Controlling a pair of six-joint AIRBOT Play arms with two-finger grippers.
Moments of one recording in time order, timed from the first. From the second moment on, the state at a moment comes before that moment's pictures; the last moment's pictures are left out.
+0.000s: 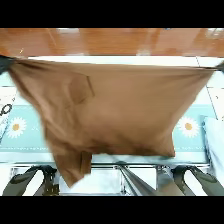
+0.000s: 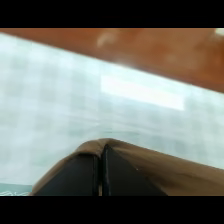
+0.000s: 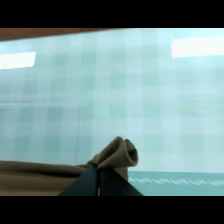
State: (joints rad) left arm 0.24 -0.80 1.13 1.02 -1.00 -1.48; right arm -0.29 -0.86 1.27 -1.15 1.22 1.40
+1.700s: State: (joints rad) left arm 0.13 -1.74 1.40 1.14 -1.44 -1.44; right arm -0.29 -1.73 1.43 -1.08 1.42 1.31
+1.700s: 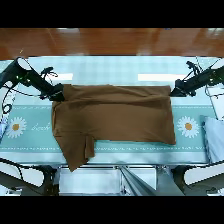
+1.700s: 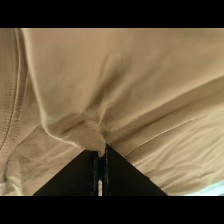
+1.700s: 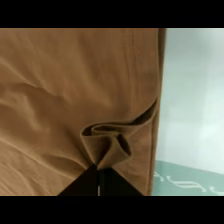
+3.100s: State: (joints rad) left arm 0.50 -0.96 0.56 1.18 -1.36 -1.53; right arm -0.50 -1.14 0.70 -0.89 1.21 1.24
